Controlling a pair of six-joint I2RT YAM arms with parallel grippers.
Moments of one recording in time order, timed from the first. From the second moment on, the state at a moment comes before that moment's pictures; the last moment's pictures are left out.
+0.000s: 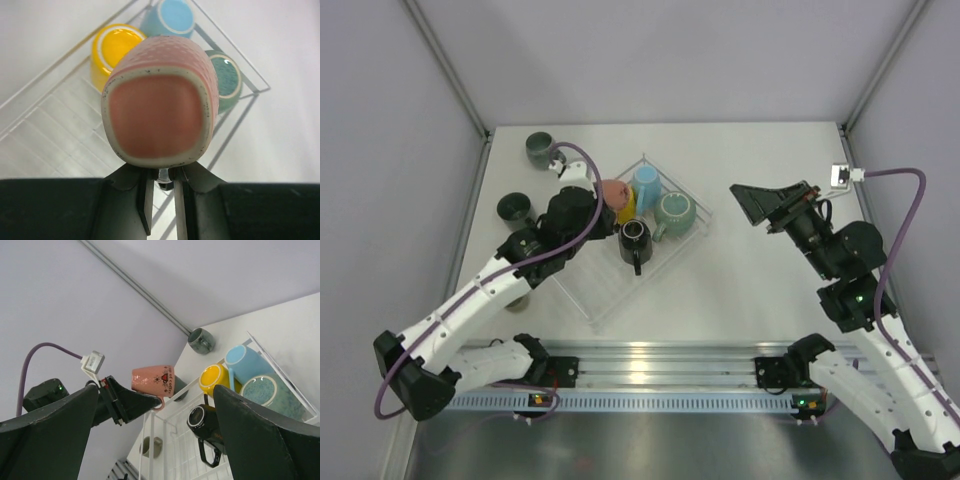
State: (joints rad) left arm -0.72 1.07 1.04 -0.46 -0.32 -0.59; right arm 0.45 0.63 0.77 0.08 -0.12 0.86
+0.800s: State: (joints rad) left arm -0.52 1.20 0.96 -0.60 -0.34 -0.64; right arm 0.45 0.62 0.79 0.01 -0.11 0.77
